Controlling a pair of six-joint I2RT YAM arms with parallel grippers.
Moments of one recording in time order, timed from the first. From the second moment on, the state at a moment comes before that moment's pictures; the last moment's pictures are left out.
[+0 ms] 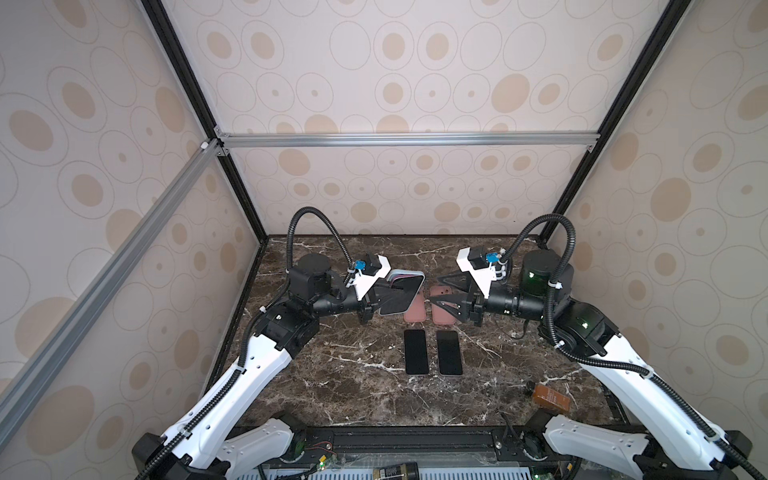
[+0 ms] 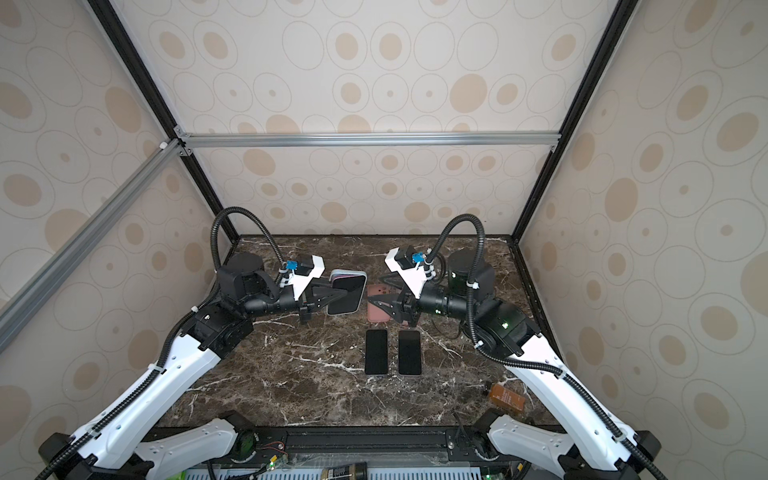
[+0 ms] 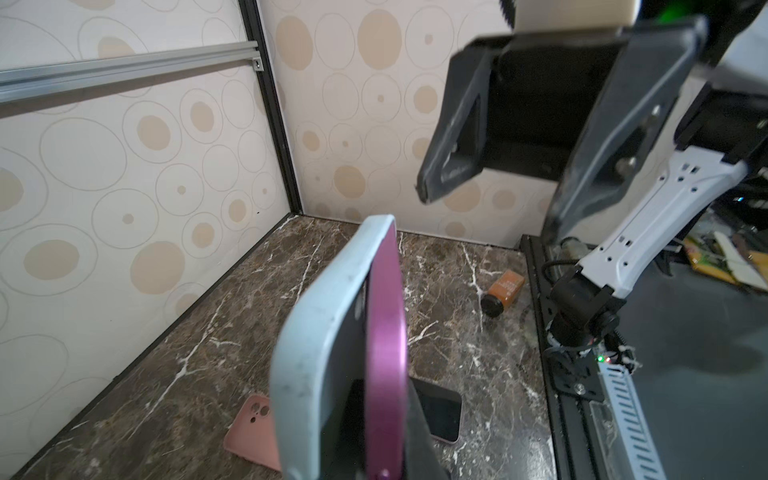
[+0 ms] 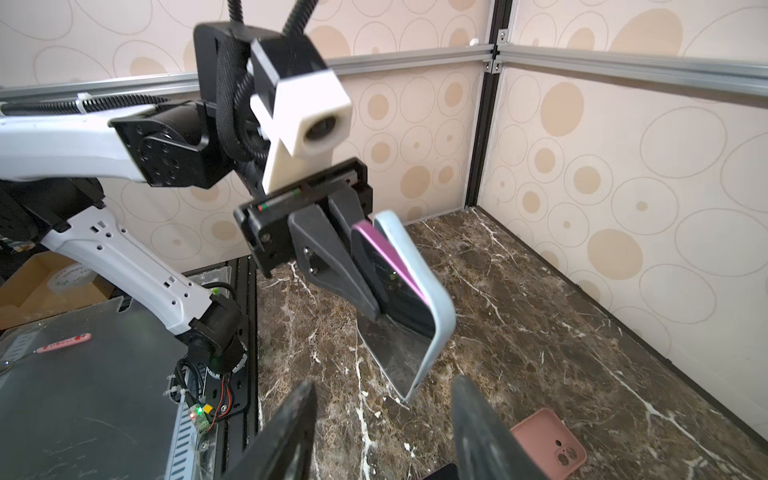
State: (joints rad) left arm -0.52 1.06 1.10 -0.31 0.70 0.26; right arm 0.65 1.06 1.31 -0.47 -0.55 -0.08
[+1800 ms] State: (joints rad) left arm -0.66 1.05 1.10 -0.51 0.61 0.54; right arm 0.69 1.49 1.82 -1.07 -0.66 -0.16
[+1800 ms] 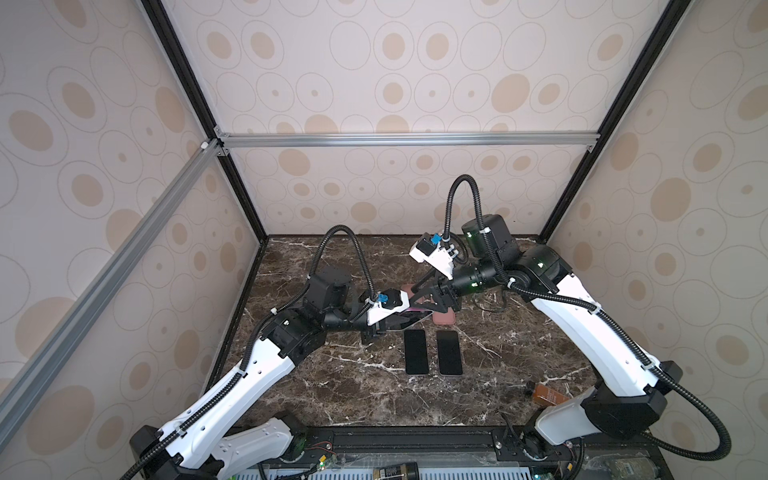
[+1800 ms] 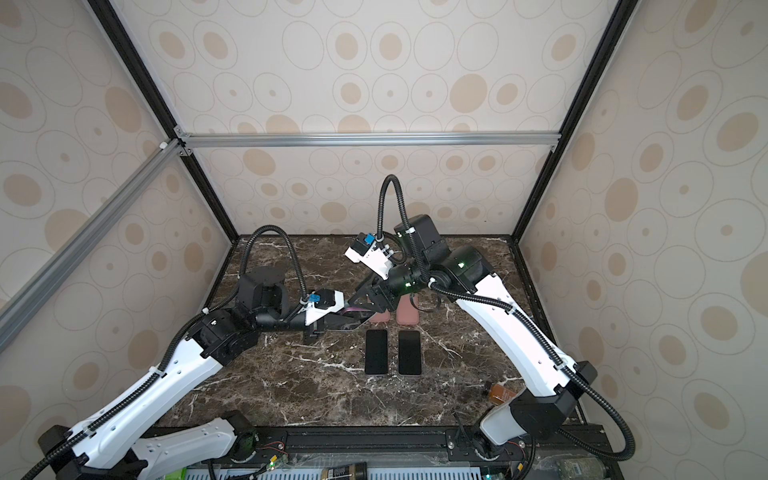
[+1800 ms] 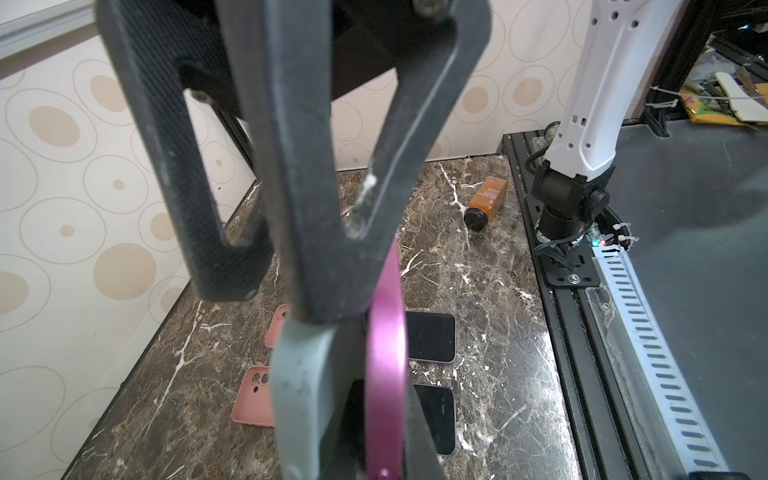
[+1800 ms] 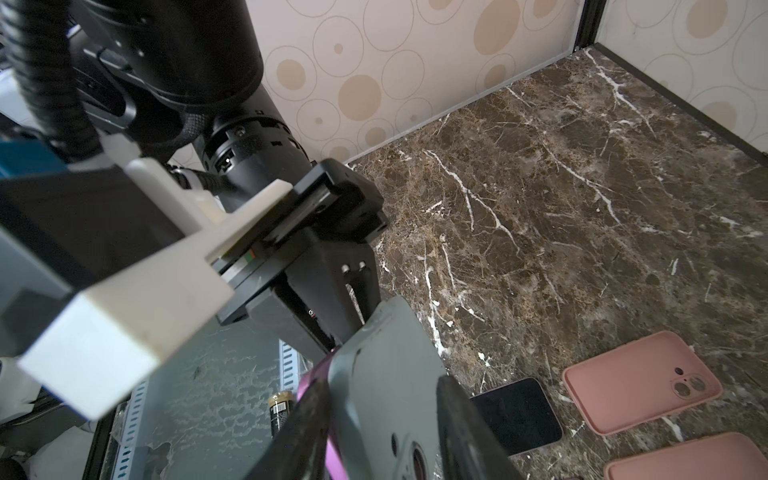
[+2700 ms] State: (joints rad) left arm -0.66 1.05 1.08 -0.55 0.59 0.54; right arm 0.73 1.53 1.80 -1.12 -0.55 -0.25
